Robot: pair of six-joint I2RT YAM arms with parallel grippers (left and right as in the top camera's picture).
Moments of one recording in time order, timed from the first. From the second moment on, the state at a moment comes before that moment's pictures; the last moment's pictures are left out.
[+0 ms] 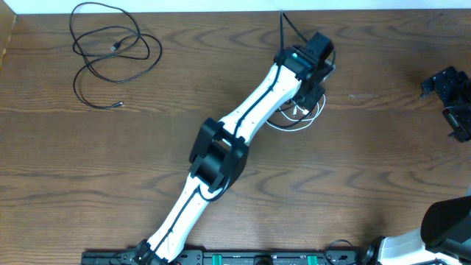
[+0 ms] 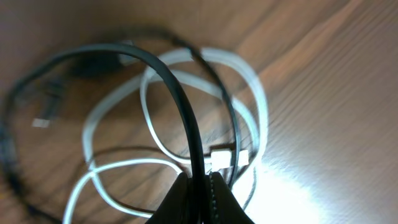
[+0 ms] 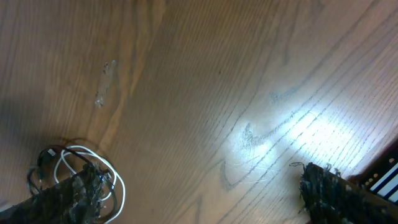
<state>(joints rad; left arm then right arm) -0.70 2.54 2.44 -1.12 0.12 0.03 -0.36 1.70 1.77 -1.46 0.02 0.76</state>
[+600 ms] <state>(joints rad) -0.68 2.03 2.44 -0.92 0.12 -0.13 -0.36 1.70 1.77 -1.46 0.02 0.76</state>
